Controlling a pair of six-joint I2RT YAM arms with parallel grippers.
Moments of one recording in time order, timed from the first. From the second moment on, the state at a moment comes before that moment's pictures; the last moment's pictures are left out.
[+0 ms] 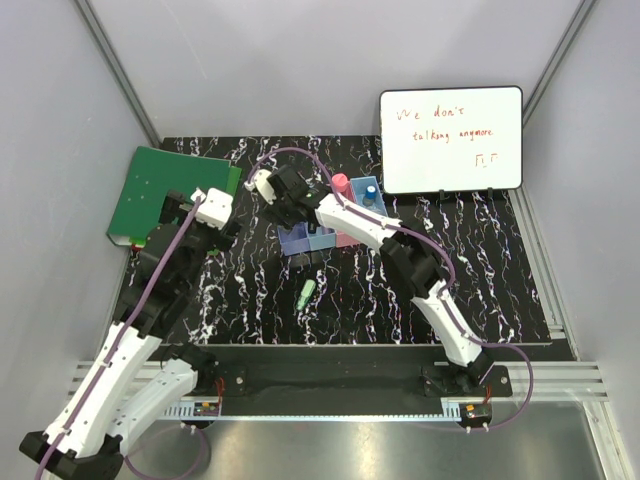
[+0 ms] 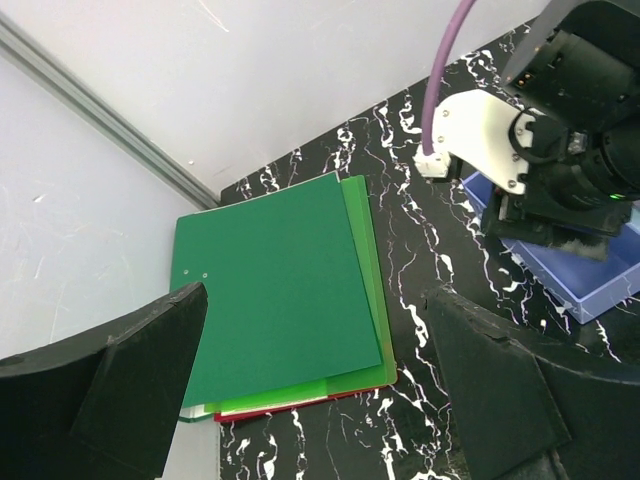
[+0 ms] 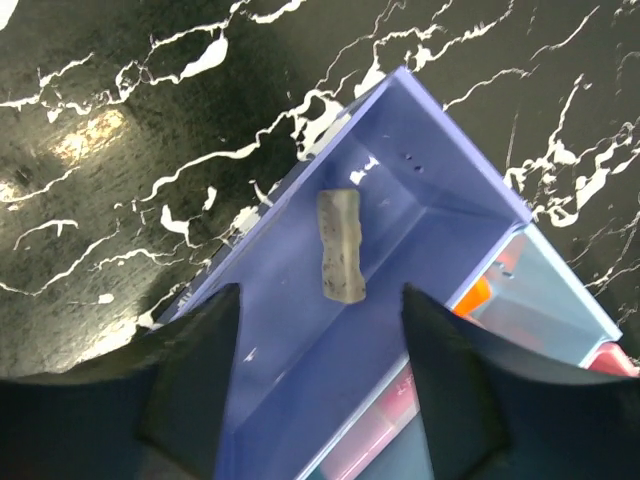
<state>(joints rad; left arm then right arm) -0.44 0.66 0.84 -0.29 -0.31 0.45 0.83 2.39 2.10 -0.52 0.11 -0.29</state>
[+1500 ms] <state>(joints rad) -0.72 1.18 0.97 -0.58 -0.01 0.18 0.72 1.42 1.57 -0.46 0.46 -0.42</state>
